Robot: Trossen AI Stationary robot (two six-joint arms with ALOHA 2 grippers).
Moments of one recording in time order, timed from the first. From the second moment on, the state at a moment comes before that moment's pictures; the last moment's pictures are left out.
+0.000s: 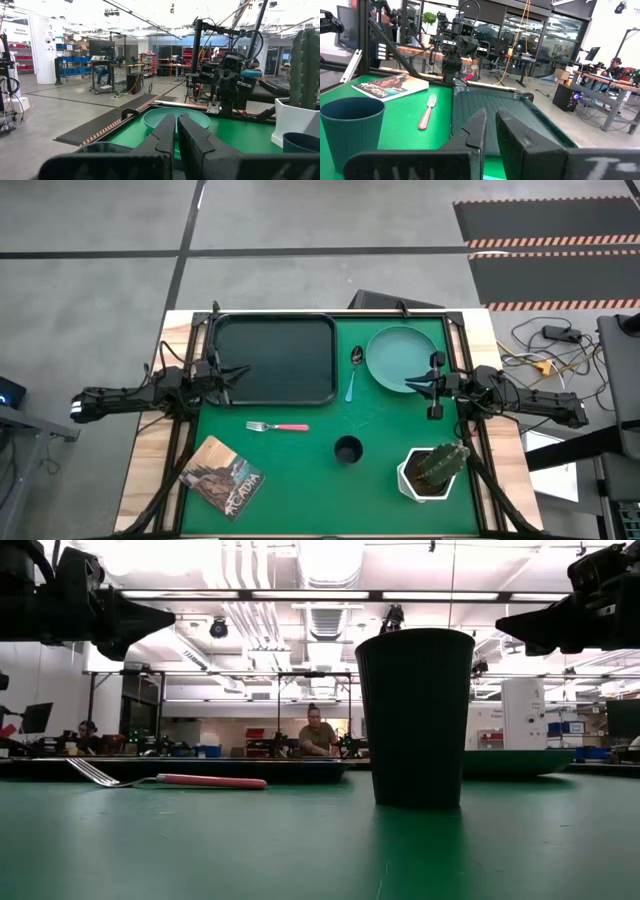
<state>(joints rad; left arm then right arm) 0.10 0.10 0.00 0.22 -0.24 0.01 -0.16 0.04 0.01 0.09 -0.08 -0.21</state>
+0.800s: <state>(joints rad) 0.10 0.10 0.00 0.49 -0.24 -0.11 -0.16 0.04 0.01 0.14 -0.08 0.15</state>
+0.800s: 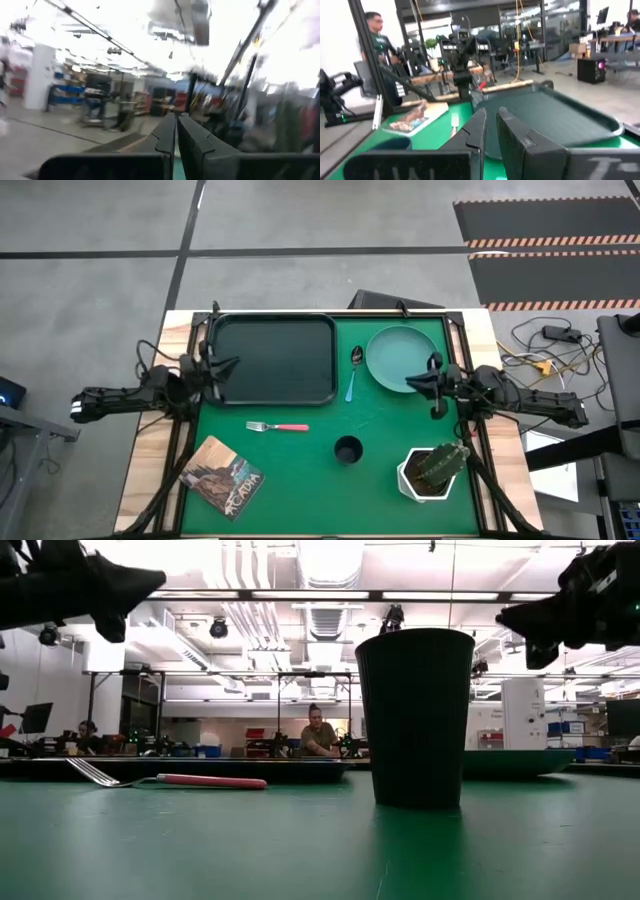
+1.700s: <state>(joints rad) 0.08 0.73 0.28 0.79 -0.15 -0.44 -0.16 0.07 0.07 0.59 -0.08 -0.09</state>
